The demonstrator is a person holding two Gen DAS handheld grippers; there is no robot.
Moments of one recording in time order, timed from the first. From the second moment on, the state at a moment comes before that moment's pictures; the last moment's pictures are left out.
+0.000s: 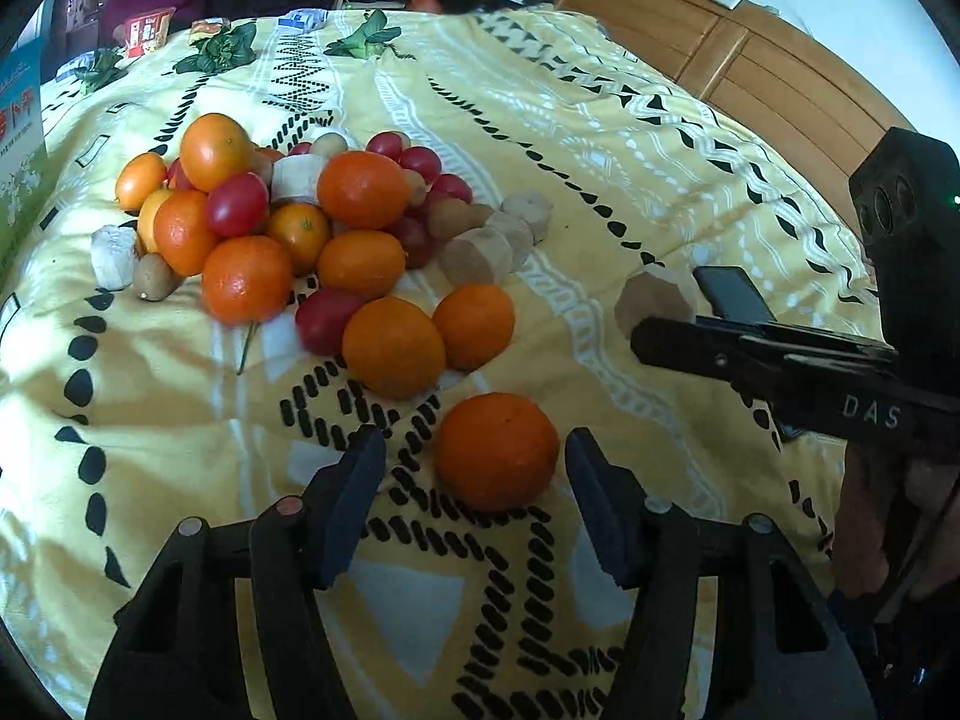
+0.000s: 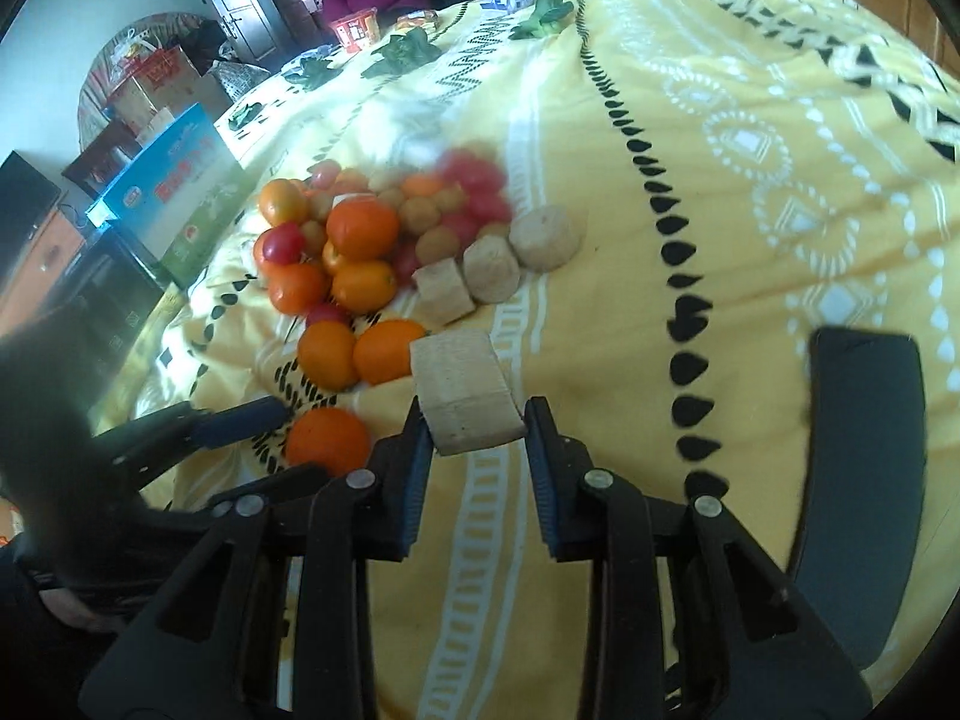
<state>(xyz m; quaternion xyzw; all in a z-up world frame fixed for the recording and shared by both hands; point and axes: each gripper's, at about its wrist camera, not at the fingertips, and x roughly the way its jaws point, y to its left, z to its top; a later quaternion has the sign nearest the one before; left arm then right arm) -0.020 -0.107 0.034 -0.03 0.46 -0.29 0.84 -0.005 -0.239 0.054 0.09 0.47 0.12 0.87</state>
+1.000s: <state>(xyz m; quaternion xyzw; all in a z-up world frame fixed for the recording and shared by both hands) -0.085 0.139 0.206 -0.09 0.28 -0.03 0.95 -0.012 -0.050 0.190 -0.03 0.36 0.25 0.90</state>
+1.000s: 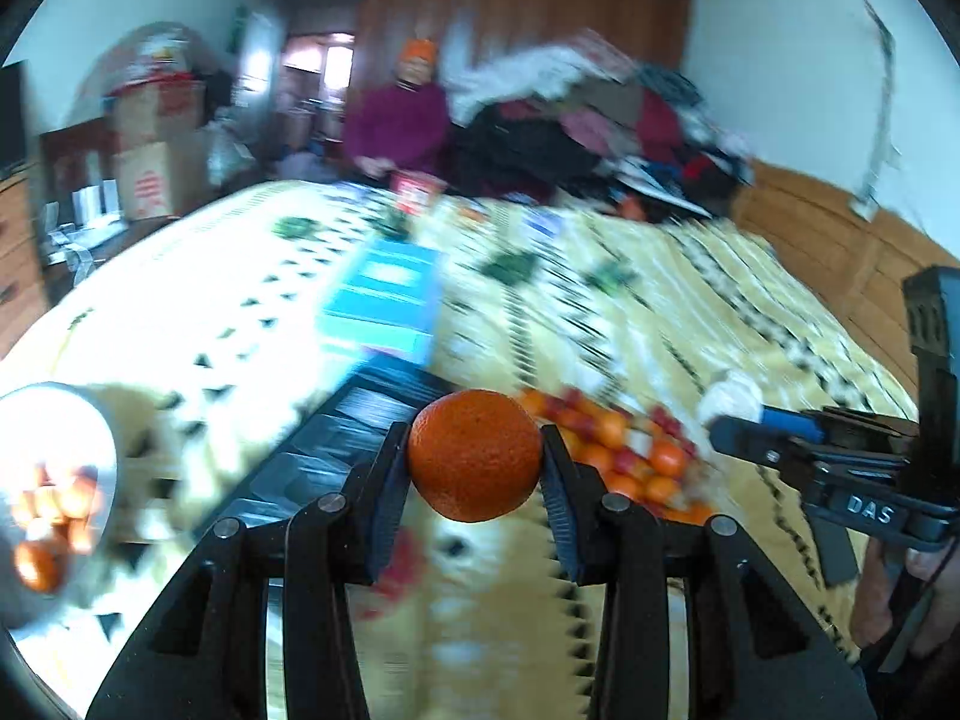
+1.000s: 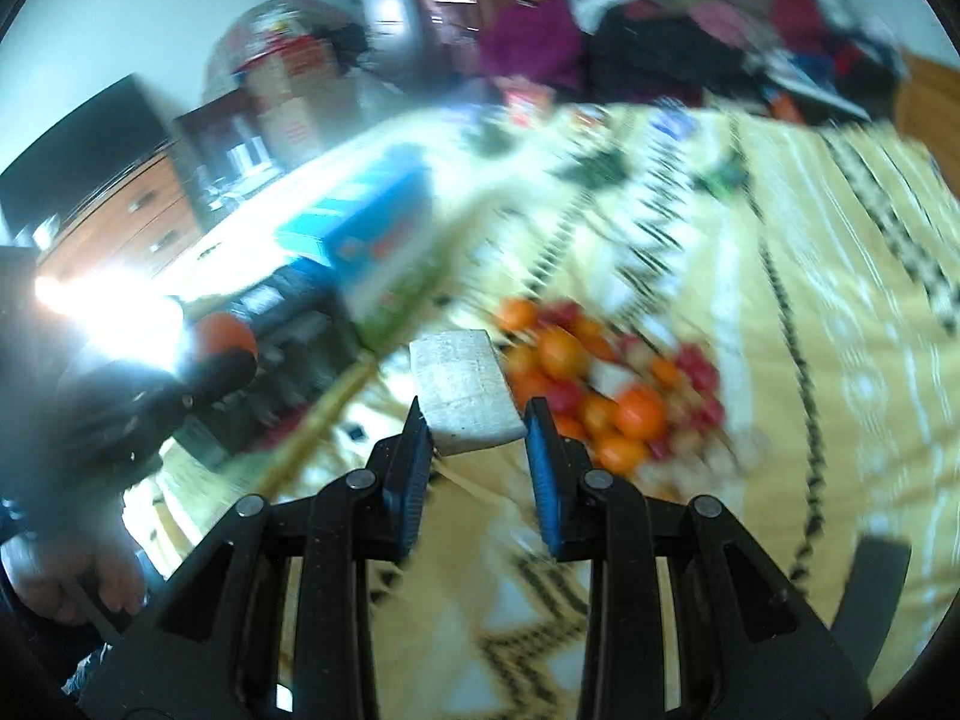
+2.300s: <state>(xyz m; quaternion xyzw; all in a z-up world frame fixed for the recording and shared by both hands) -0.167 0.453 0.131 -0.24 0.32 0.22 0.89 -0.052 0.349 0.155 -0.21 0.43 0.44 0.76</state>
